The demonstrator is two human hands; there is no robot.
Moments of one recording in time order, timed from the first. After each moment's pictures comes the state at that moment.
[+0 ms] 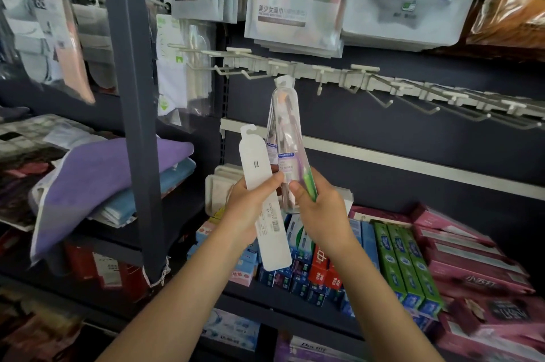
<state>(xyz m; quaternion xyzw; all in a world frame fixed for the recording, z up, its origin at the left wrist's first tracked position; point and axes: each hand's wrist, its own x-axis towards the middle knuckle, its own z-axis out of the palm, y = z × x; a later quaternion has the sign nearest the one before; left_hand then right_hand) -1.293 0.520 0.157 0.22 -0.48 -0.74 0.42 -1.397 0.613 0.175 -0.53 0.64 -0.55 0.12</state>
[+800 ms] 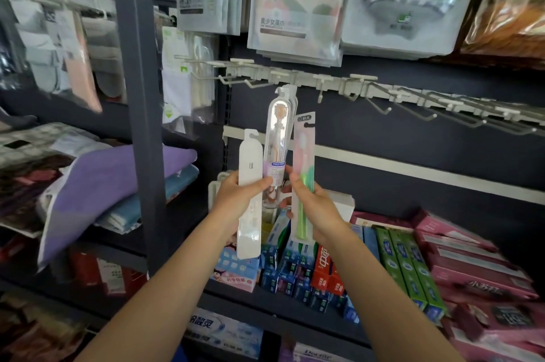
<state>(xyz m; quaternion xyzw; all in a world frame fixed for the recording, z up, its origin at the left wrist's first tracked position) -1.285 0.480 0.157 0.32 -0.56 -0.64 0.43 -1.407 0.586 0.175 -0.40 0.60 -0.60 0.34</state>
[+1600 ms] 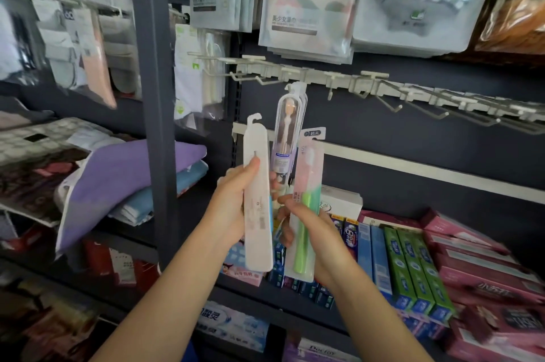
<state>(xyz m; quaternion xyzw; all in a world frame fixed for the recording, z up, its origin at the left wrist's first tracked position) -1.247 0.523 0.180 0.18 -0.43 -0.77 0.44 -1.362 0.631 0.163 -0.38 0.50 -0.64 0.43</state>
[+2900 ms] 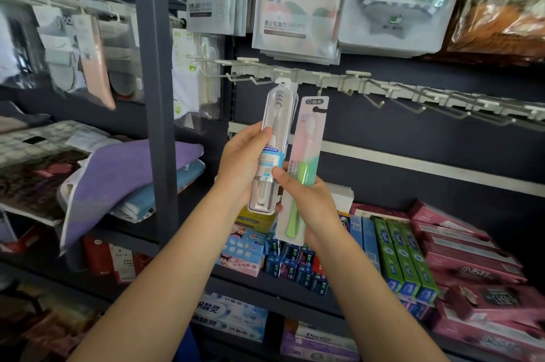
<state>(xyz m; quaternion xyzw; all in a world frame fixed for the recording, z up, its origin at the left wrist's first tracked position) -1.264 0.532 0.228 0.18 -0.49 -0.67 0.53 -1.348 0.626 0.199 -0.36 0.52 -0.69 0.36</state>
